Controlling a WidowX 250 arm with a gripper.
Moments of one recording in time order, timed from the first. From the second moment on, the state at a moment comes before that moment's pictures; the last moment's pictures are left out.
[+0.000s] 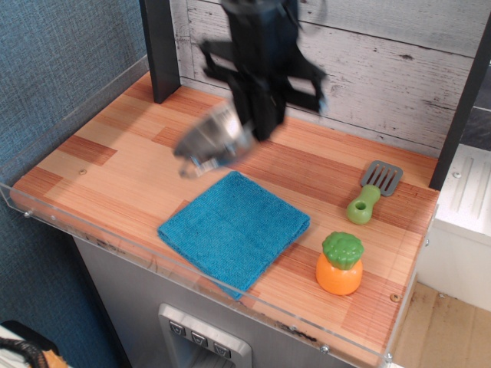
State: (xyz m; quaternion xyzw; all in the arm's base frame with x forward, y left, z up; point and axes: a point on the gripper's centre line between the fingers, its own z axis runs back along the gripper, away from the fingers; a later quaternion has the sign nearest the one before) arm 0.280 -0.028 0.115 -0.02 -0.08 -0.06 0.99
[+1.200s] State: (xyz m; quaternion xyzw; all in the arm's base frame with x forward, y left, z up) arm 0.258 -0.009 0.038 -0.03 0.00 -0.01 1.00
